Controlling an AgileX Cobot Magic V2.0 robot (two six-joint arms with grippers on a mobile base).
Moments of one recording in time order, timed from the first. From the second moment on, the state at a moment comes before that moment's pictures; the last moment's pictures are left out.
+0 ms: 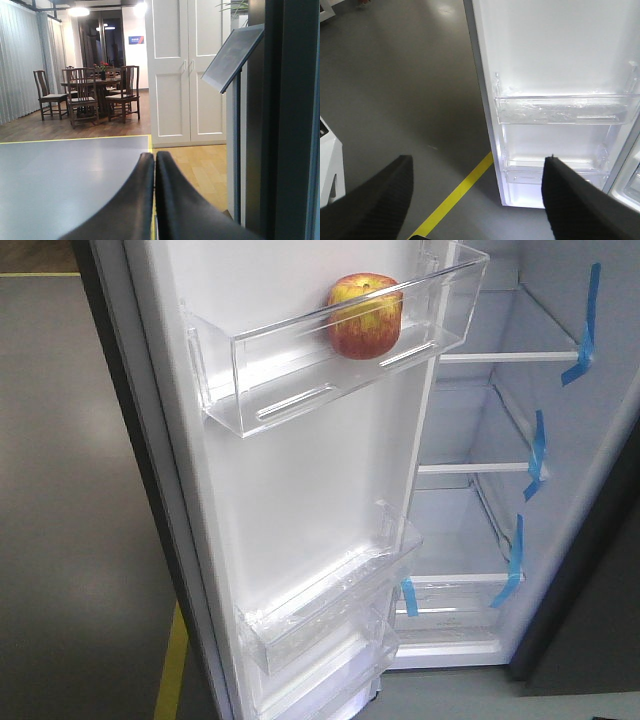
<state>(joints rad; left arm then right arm) 0.04 -0.01 0.03 0.03 -0.06 -0.03 0.33 0.24 -0.48 0.55 0.92 -0.44</state>
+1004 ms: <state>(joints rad) 0.04 0.78 -0.85 0.03 0.64 -0.03 0.33 0.24 -0.48 0.56 0.93 -0.44</state>
